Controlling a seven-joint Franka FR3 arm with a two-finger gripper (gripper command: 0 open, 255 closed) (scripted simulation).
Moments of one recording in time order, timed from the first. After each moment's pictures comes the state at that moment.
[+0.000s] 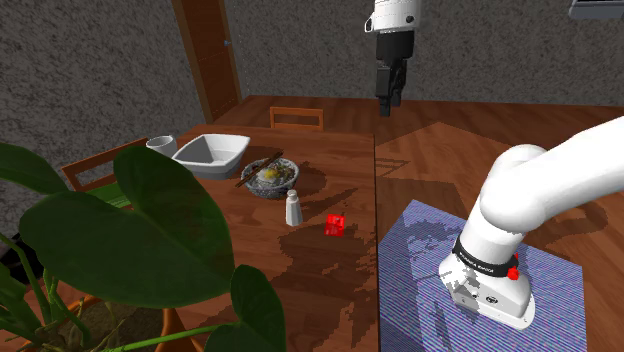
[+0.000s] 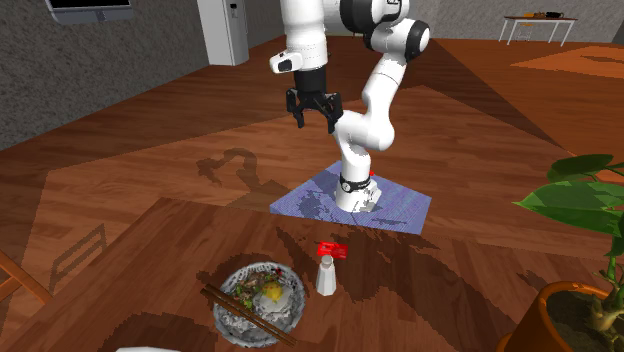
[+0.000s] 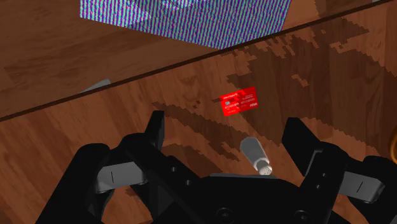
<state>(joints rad) -0.02 -0.75 0.05 -2.29 0.09 1.43 -0.14</state>
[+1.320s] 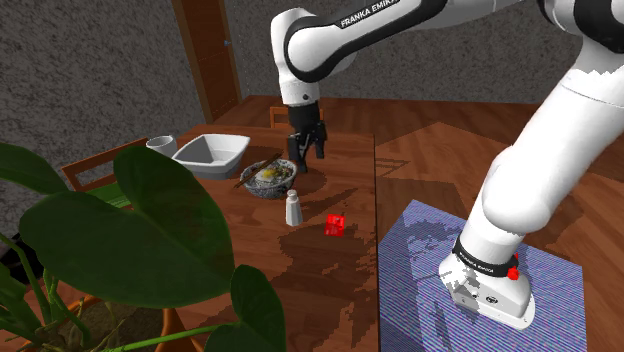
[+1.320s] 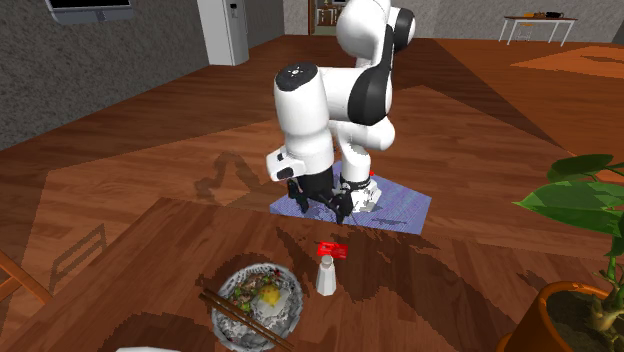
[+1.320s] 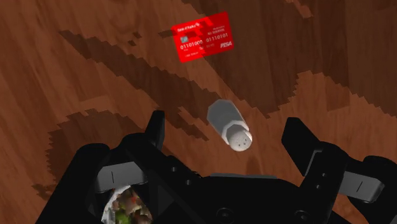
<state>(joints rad) 0.04 -0.19 0.28 -2.17 0.14 1.81 0.07</state>
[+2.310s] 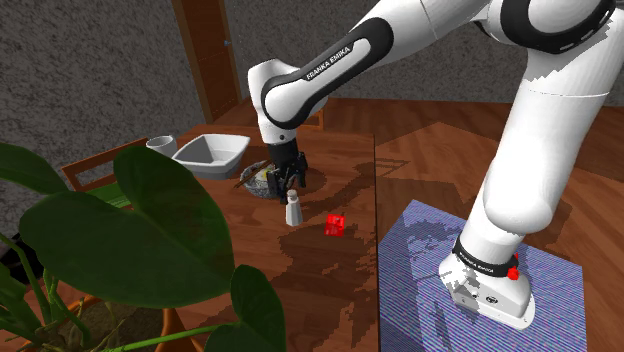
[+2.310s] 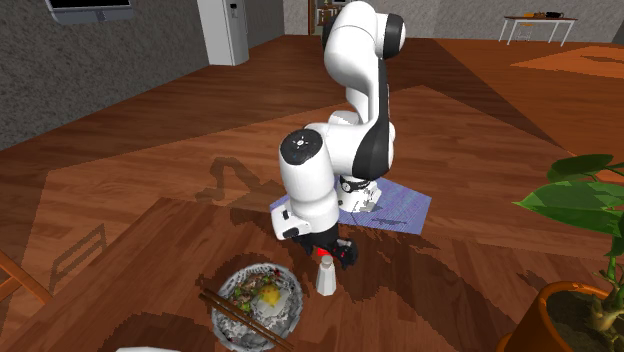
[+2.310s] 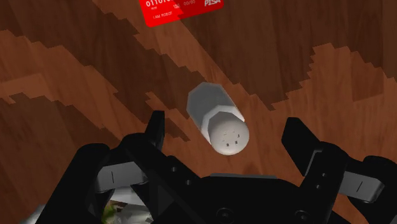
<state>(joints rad) 0.07 0.06 0.32 -2.12 0.09 1.99 0.15</state>
